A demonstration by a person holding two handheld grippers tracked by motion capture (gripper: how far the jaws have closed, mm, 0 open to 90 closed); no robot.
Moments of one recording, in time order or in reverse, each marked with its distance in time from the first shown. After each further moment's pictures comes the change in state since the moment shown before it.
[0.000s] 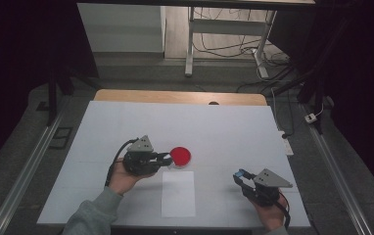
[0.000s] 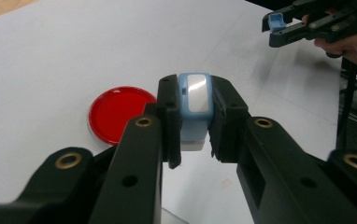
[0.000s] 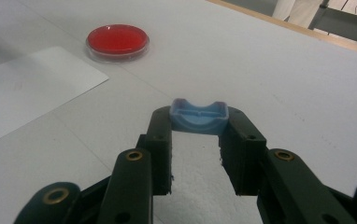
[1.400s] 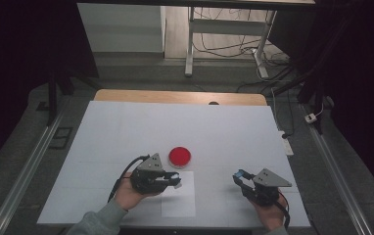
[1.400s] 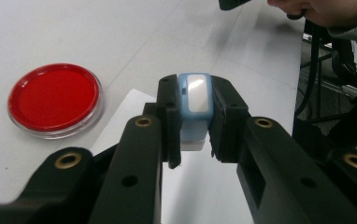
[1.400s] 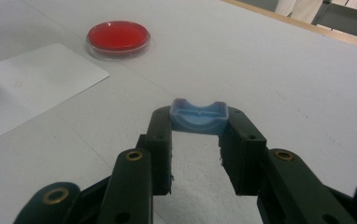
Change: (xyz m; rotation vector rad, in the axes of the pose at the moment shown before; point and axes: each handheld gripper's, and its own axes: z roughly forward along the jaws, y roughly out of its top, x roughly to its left) left arm -0.038 -0.016 0.016 0.088 -0.087 0.058; right arm 0.000 -0.001 0.002 0.015 0.005 0.004
